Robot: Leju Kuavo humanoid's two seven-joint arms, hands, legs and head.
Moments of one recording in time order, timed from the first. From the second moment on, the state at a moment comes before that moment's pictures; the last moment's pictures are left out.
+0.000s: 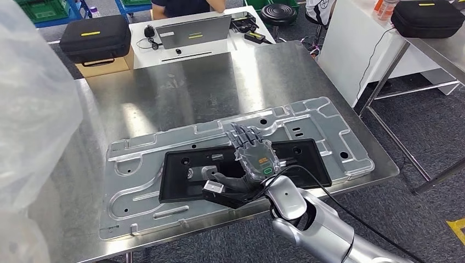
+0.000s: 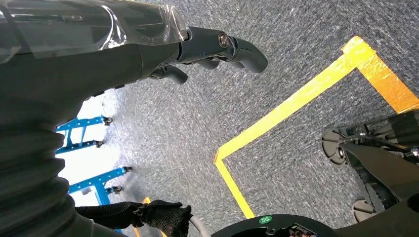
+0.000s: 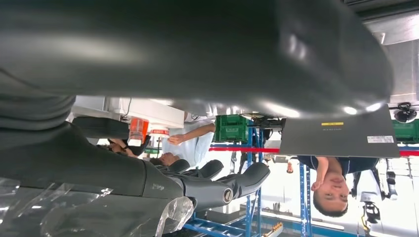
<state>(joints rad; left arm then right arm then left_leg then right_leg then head) -0.12 0.07 -1.19 -0.22 0.72 0.15 0.10 -0.56 -0.23 1.17 -1.55 1.00 0.01 0.22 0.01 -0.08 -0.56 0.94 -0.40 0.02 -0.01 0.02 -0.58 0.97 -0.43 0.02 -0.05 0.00</state>
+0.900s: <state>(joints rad) -0.12 0.07 -1.19 -0.22 0.70 0.13 0.05 -0.56 -0.24 1.16 -1.57 1.00 0.01 0.23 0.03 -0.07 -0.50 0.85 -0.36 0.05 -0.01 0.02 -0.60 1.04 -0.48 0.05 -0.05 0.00</state>
